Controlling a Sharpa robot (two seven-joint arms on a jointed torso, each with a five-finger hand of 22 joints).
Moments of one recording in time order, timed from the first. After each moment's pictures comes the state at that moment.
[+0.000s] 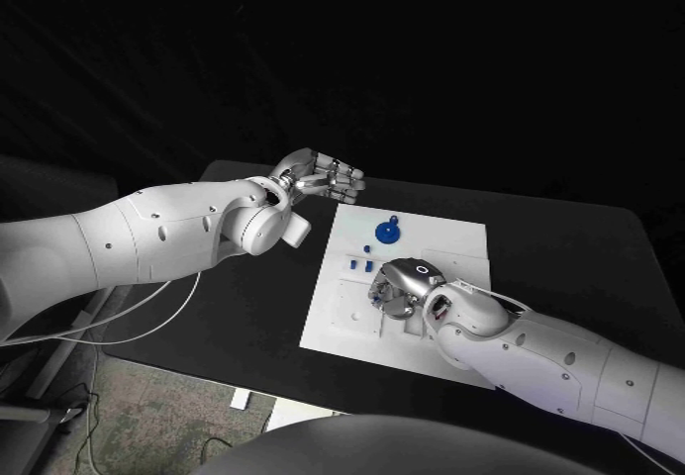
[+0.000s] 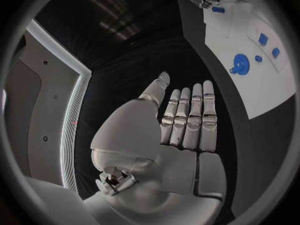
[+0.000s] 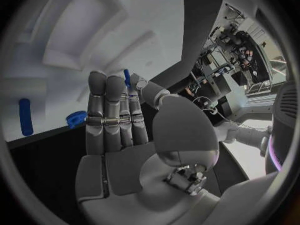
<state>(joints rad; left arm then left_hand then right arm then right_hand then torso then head) 1.23 -0.76 -0.11 1.32 -0.29 -0.27 0.28 1.34 0.03 0.08 -0.18 0.17 1.02 0.15 0.07 0.06 1.05 0.14 0.06 0.06 1.08 0.13 0.06 0.07 0.08 1.06 0.12 0.07 0.16 0.92 -0.46 -0.07 1.27 -1.70 -0.36 -0.15 1.23 -0.08 0.65 -0.27 0.06 1.29 0.07 0.06 0.09 1.38 0.03 0.06 0.06 1.44 -0.07 0.65 0.81 0.10 1.44 -0.08 0.24 1.31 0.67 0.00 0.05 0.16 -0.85</state>
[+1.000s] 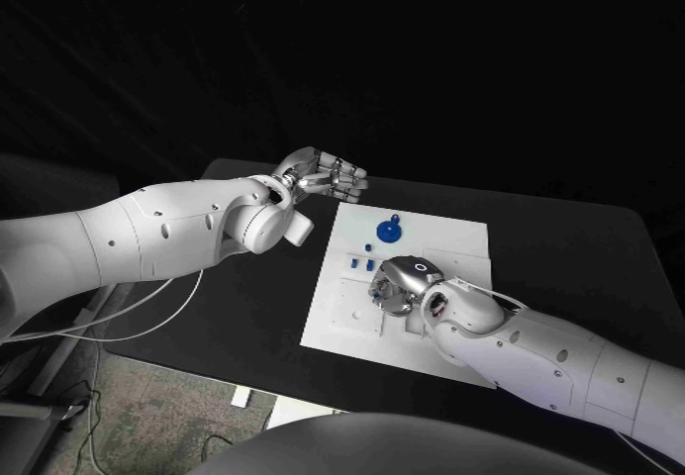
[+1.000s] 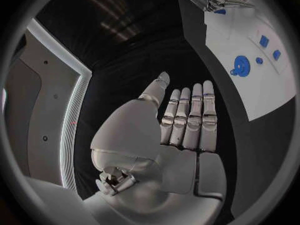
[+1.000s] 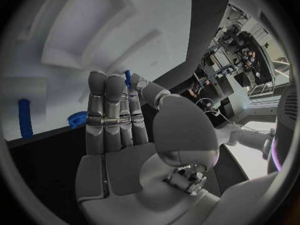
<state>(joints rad) 1.23 -0.76 -0.11 1.32 -0.29 -0.26 0.28 1.34 0.03 0.07 -0.18 0.17 1.02 0.15 0.07 0.06 1.05 0.14 0.06 0.06 1.08 0.13 0.06 0.07 0.08 1.06 0.12 0.07 0.15 0.92 -0.43 -0.07 1.23 -1.71 -0.36 -0.17 1.22 -0.08 0.66 -0.27 0.06 1.28 0.07 0.06 0.09 1.37 0.02 0.06 0.06 1.44 -0.07 0.65 0.81 0.10 1.44 -0.08 0.24 1.31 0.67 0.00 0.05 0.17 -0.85</state>
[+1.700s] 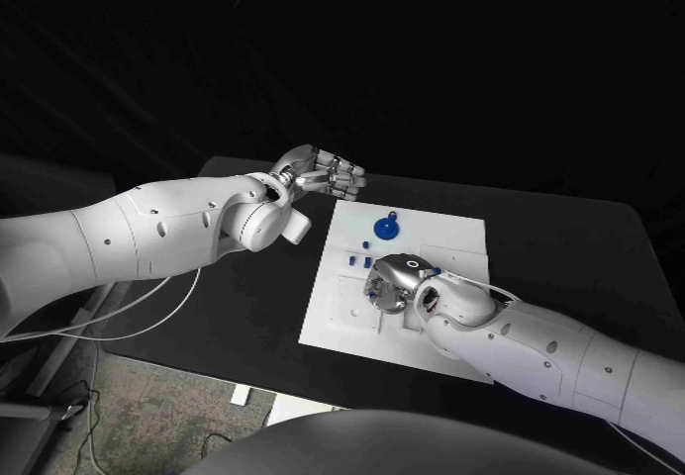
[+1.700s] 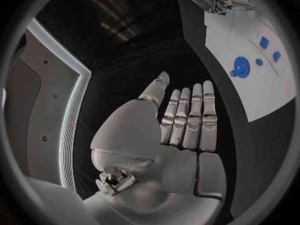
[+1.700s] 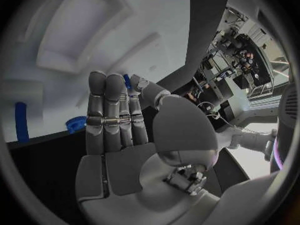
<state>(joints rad) 1.23 -0.76 -0.11 1.32 -0.29 -0.26 0.27 1.34 0.03 0.07 -0.17 0.17 1.02 0.15 0.07 0.06 1.04 0.14 0.06 0.06 1.08 0.13 0.06 0.07 0.09 1.06 0.12 0.07 0.14 0.93 -0.41 -0.08 1.21 -1.71 -0.30 -0.17 1.21 -0.07 0.60 -0.26 0.17 1.25 0.08 0.06 0.08 1.34 0.03 0.06 0.07 1.42 -0.06 0.63 0.79 0.10 1.41 -0.08 0.22 1.31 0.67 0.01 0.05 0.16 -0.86</state>
